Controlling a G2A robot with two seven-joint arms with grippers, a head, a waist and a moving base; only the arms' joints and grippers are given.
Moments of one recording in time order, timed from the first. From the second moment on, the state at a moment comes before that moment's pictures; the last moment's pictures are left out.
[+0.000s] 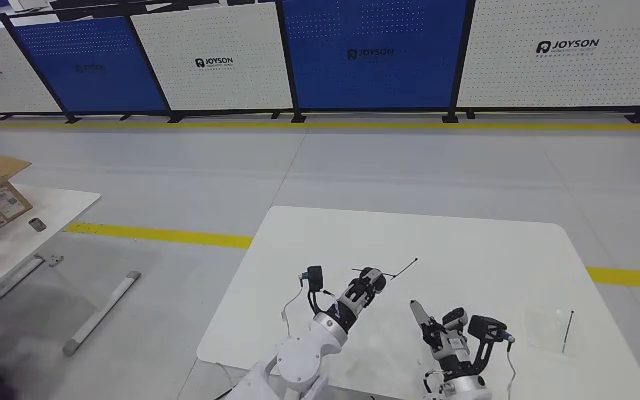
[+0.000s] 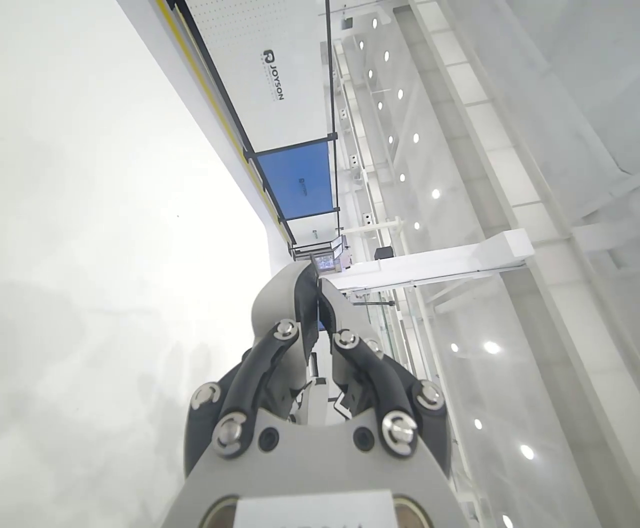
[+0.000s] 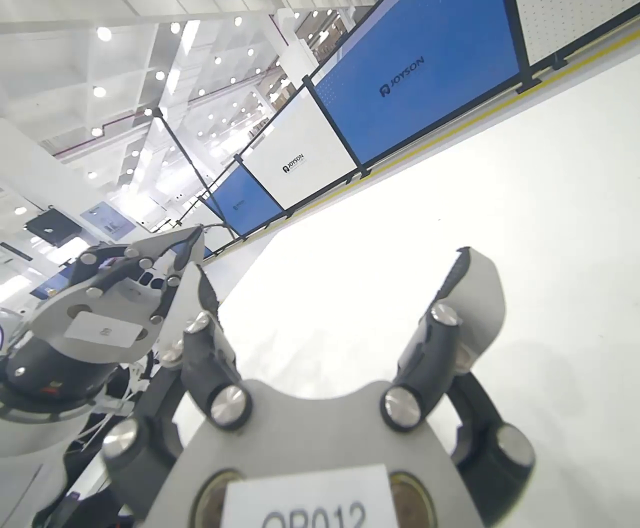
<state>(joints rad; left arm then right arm) 1.51 -1.32 -1.06 -1.74 -0.16 0.00 0.03 -1.73 -1.37 1.19 -1.73 -0.85 -0.05 -0.16</state>
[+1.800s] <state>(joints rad) 1.51 -1.32 -1.03 -1.76 -0.19 0.00 0.04 -1.57 -1.36 1.17 -1.62 -0.98 -0.15 0.02</state>
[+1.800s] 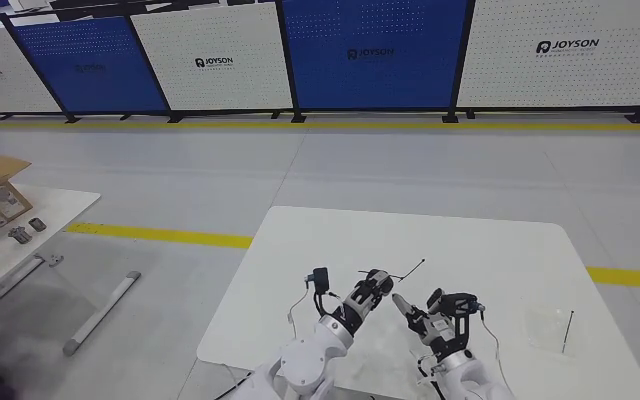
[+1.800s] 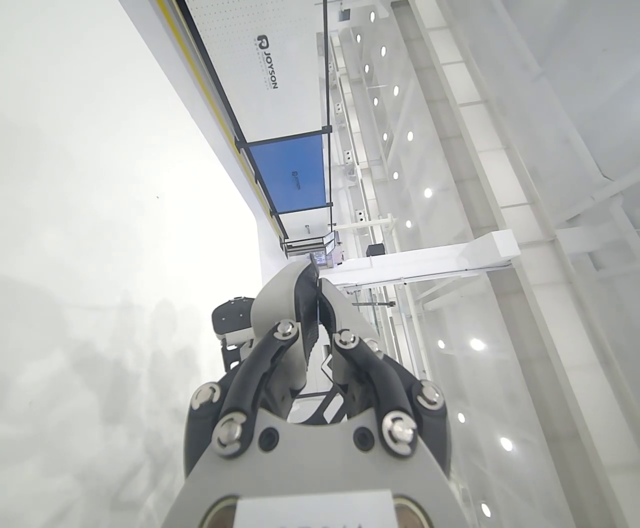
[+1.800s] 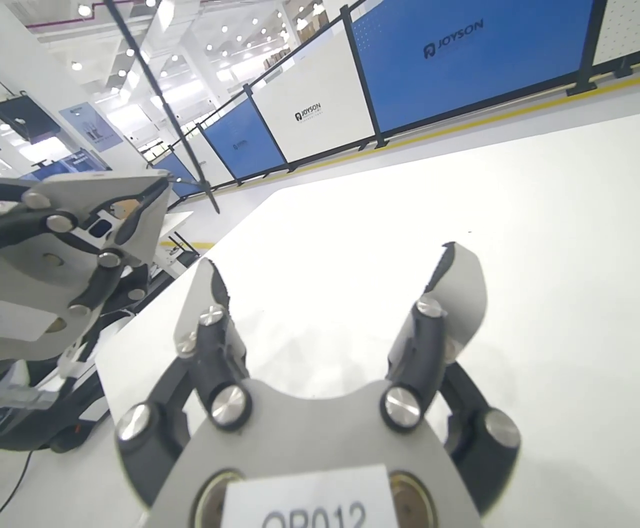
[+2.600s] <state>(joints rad) 1.48 -1.33 -1.01 -1.72 -0.17 0.01 0.02 -1.55 -1.35 1.14 -1.64 -0.98 -0.16 0.01</state>
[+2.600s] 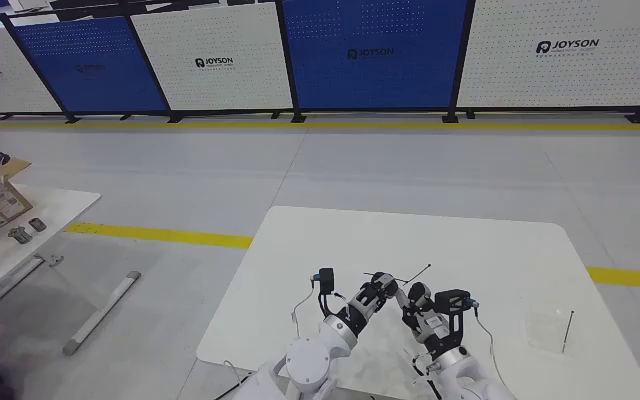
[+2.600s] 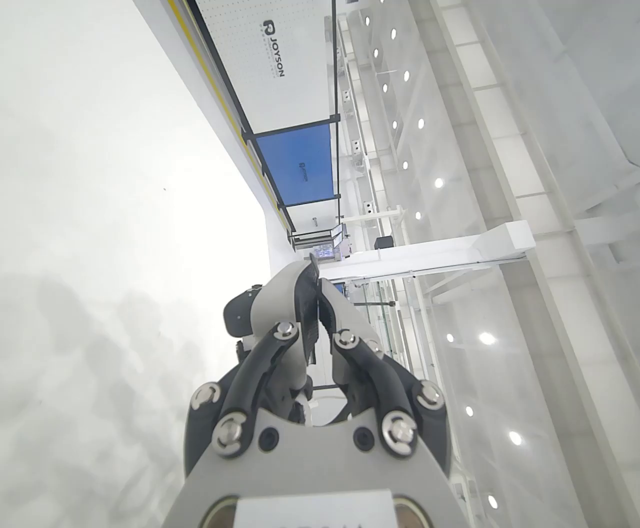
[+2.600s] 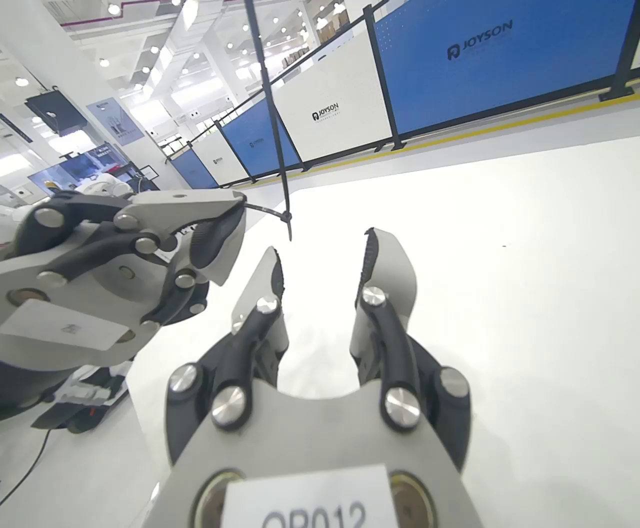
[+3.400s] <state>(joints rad) 1.48 -1.33 -0.99 -1.71 -0.13 0.02 0.03 -1.55 -1.35 1.13 -1.64 -0.98 -0.15 0.00</state>
